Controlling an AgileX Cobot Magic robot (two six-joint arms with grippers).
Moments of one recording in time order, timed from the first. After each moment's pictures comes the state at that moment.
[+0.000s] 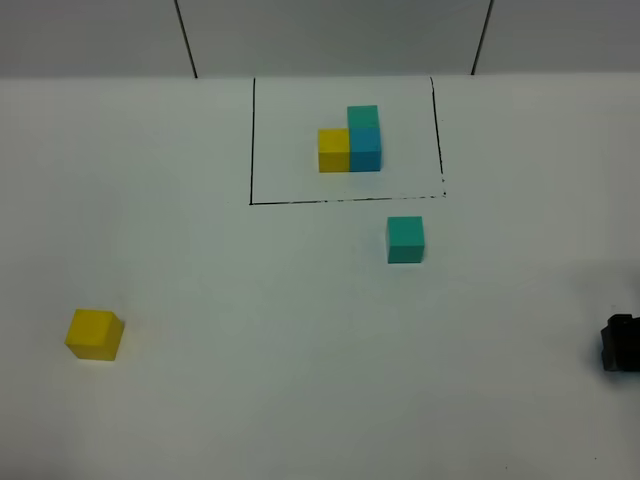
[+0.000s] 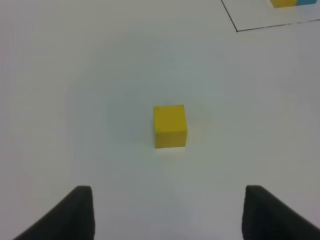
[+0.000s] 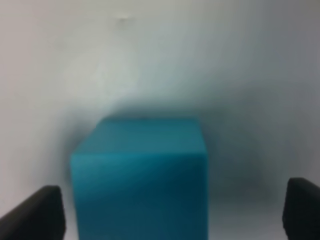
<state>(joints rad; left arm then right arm) -0.08 0.00 -0.51 -0.08 1.07 0.07 -0.21 1.62 -0.56 0.12 0.41 -0.22</state>
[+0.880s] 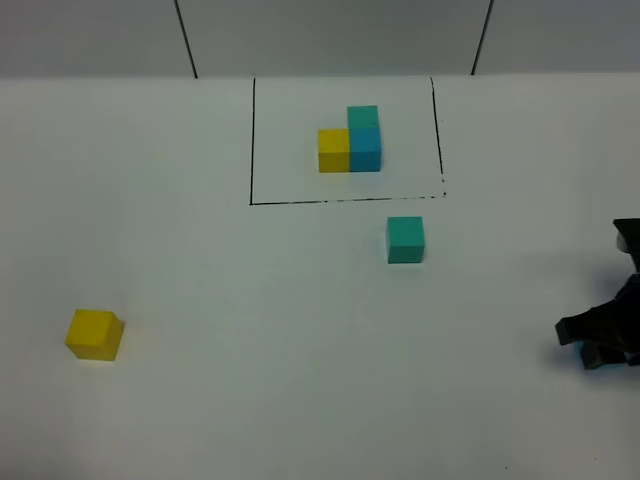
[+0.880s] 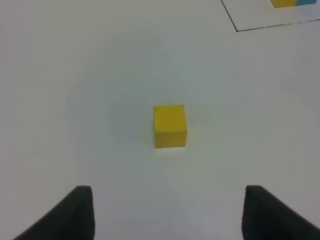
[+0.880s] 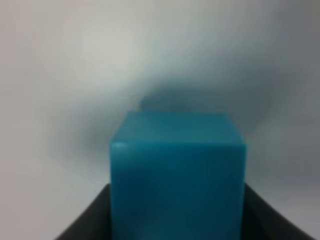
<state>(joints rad) -0.08 0.00 -0.51 -0.08 1.07 0.07 0.03 1.62 -0.67 0.11 0.63 -0.06</state>
